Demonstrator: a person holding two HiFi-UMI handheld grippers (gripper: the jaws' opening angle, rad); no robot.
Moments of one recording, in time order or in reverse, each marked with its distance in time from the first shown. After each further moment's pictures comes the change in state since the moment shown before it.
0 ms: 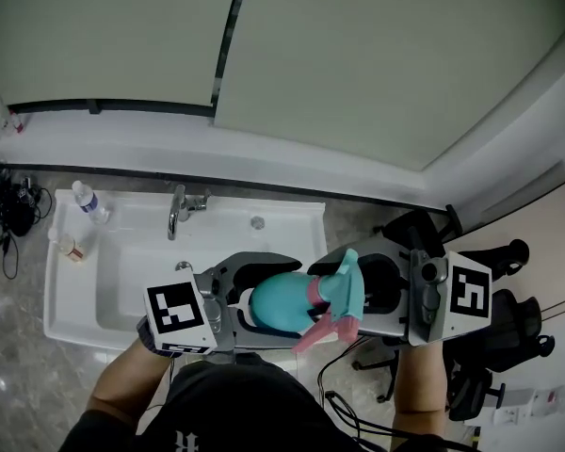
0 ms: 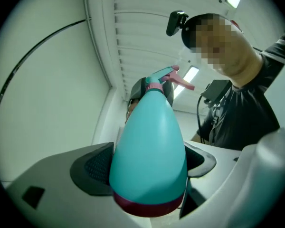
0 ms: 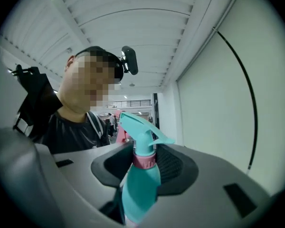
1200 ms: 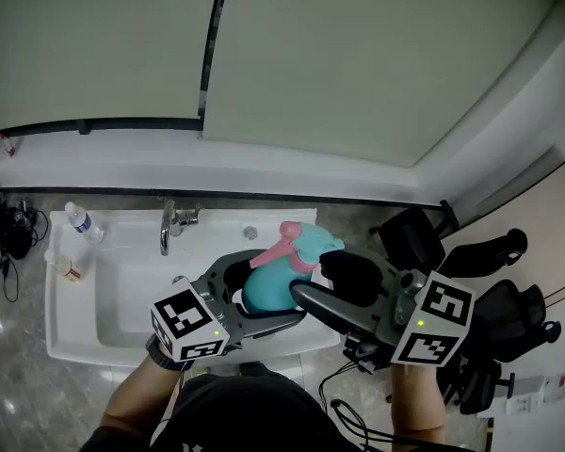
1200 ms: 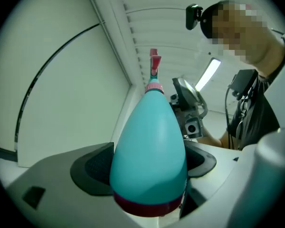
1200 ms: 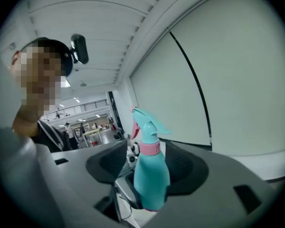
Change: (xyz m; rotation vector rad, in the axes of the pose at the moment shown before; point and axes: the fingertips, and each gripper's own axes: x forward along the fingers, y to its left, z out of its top) left arm 0.004 0.051 -0.026 -0.083 0.015 0.256; right arm -0.035 -0.047 -0.046 0.345 0.063 -0.515
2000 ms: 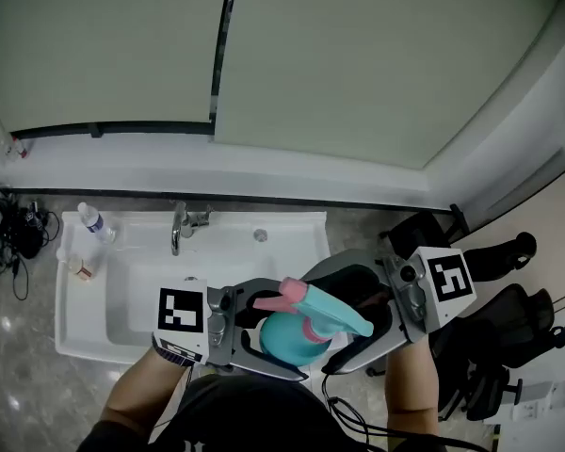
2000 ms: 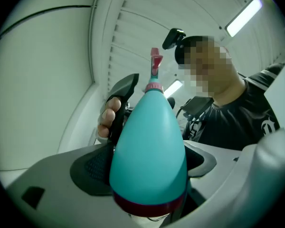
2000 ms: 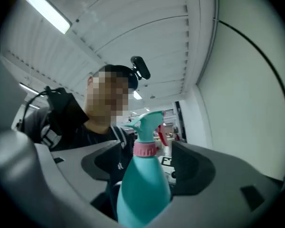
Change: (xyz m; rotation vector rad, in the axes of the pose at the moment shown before) left arm -0.013 -0.100 0.033 -0.028 -0.088 -0.573; right arm -0.029 0.100 0.019 -0.260 -0.147 0.885
